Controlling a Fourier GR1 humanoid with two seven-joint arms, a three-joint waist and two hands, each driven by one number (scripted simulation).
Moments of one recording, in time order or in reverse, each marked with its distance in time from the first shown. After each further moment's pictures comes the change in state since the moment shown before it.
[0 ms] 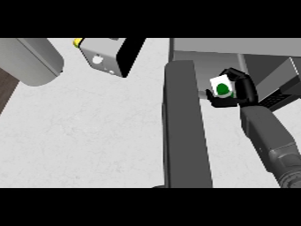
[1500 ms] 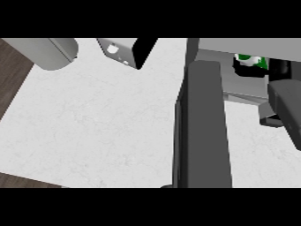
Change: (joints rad) left arm -0.177 0.073 -0.020 0.050 -0.003 0.017 0.025; right arm -0.170 -0.175 0.003 0.064 0.065 -0.294 0.167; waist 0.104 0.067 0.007
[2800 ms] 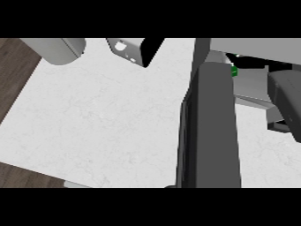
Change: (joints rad) left arm -0.081 0.046 0.006 0.067 -0.067 -0.007 0.005; right arm -0.063 -0.002 -0.030 0.008 -0.019 0.044 0.006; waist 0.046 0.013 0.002
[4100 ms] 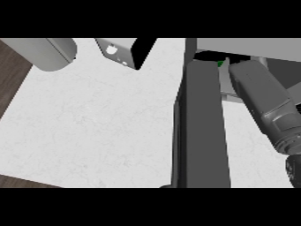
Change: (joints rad) left arm -0.024 -0.023 -0.069 0.083 -0.082 -0.037 0.007; right arm -0.121 0.168 0.046 0.016 0.078 -0.176 0.121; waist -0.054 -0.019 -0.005
